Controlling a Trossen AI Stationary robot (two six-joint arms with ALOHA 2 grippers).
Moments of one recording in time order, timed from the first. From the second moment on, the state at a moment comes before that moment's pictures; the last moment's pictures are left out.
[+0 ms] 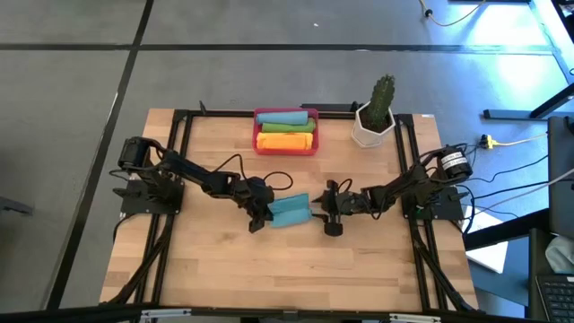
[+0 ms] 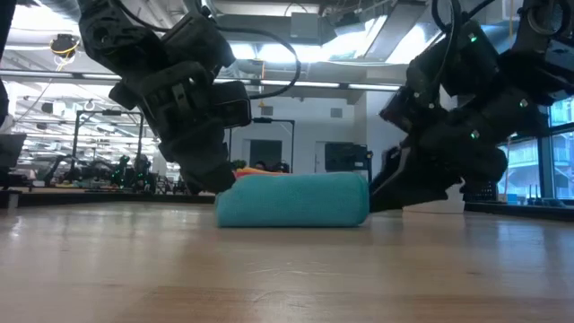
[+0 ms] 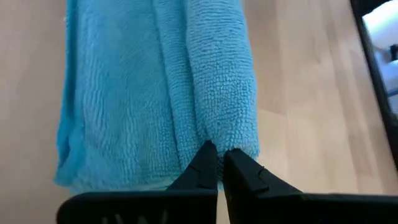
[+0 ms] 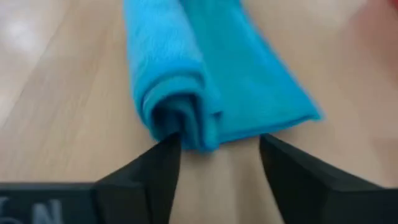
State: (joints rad) left arm -0.04 1.68 0.66 0.27 0.27 -0.42; right arm 0.19 1.73 0.45 0.68 0.22 0.09
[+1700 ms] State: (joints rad) left arm 0.07 1.67 0.40 0.78 0.36 -0.58; right arm 0.03 1.96 0.84 0.50 0.15 0.02
